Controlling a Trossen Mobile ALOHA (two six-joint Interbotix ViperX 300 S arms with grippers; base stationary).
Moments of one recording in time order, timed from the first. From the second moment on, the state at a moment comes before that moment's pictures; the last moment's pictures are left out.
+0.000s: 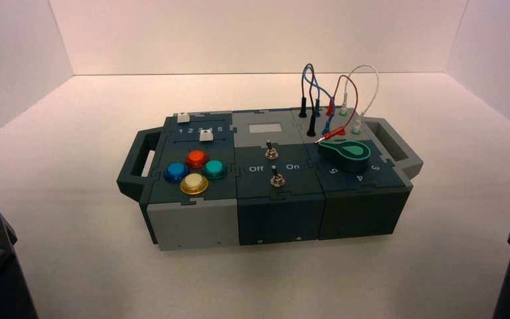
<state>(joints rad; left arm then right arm) -0.03 -0.99 1.19 -0.03 -0.15 0.00 0.04 -0.96 1.18 0.06 -0.19 0.02</state>
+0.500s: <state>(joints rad) -0.35 -0.84 1.04 -0.06 0.34 -0.06 0.07 -0.92 1.10 0.21 0.24 0.02</state>
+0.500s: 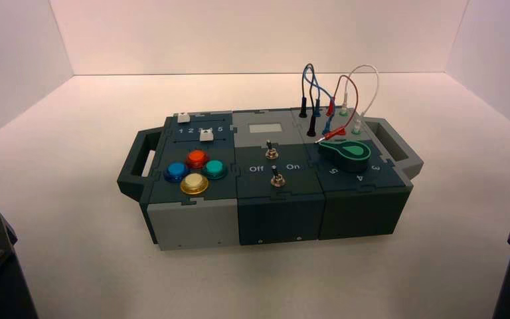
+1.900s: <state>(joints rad) -0.75 -0.48 0.97 -0.09 0.47 -0.15 0.24 -0.59 1.16 0.74 0.64 -0.03</state>
